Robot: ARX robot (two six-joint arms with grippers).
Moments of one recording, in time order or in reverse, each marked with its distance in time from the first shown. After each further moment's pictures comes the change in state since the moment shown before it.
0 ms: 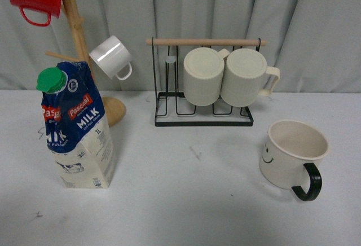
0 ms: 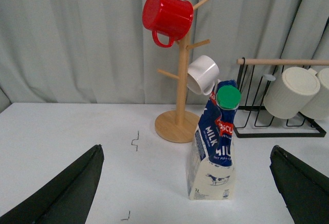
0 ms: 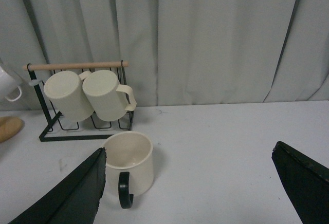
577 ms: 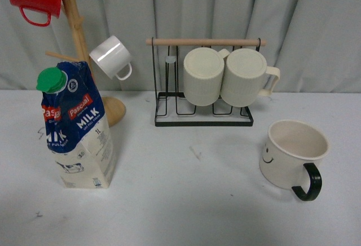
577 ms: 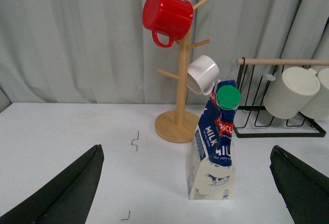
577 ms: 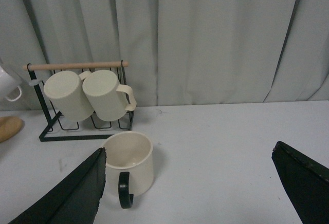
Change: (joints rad) left arm 0.000 0.000 0.000 0.000 0.000 0.000; right arm 0.000 0.000 0.000 0.000 0.000 0.000
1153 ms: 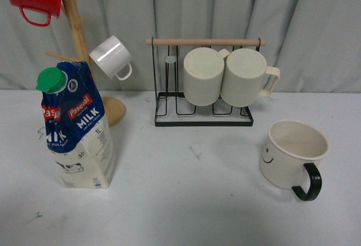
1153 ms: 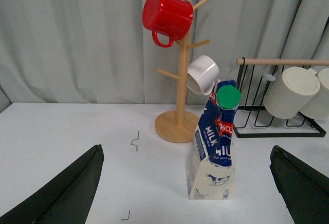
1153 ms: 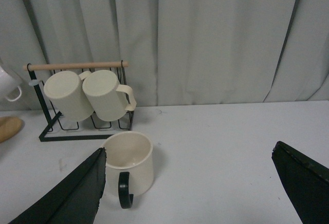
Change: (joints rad) left arm 0.000 0.000 0.000 0.000 0.000 0.000; right arm 0.000 0.000 0.000 0.000 0.000 0.000
